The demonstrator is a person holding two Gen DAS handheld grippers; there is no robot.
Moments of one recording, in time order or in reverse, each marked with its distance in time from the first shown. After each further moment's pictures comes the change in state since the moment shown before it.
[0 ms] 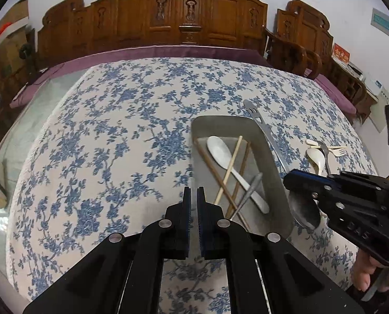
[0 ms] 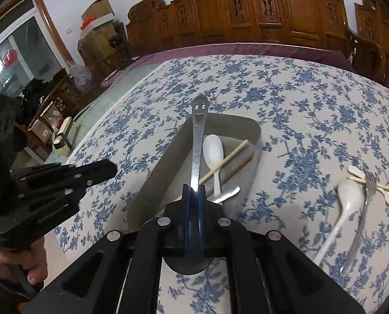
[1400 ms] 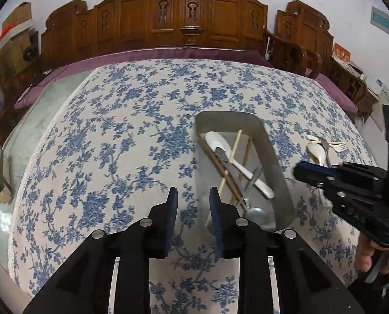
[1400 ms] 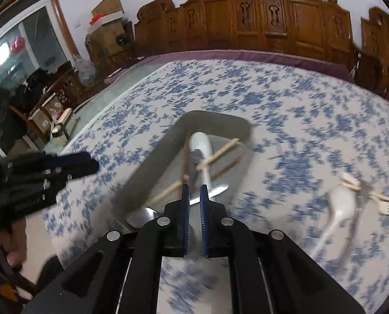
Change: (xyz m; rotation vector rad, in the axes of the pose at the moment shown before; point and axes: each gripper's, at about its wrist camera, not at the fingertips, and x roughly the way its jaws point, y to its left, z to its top) left arm -0.010 -0.006 -0.015 0.008 -0.015 0.014; right arm -0.013 -0.018 -0.017 -0.090 -0.039 -0.024
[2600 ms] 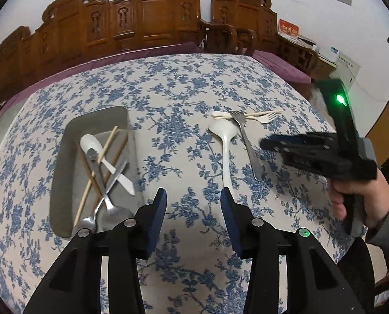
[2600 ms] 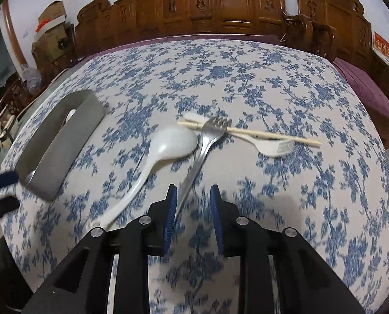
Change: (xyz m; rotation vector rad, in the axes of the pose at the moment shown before) left arm 0.017 -0.168 -0.028 0.188 -0.001 -0.174; right arm -0.035 -0.182 -0.069 0.158 0.054 -0.231
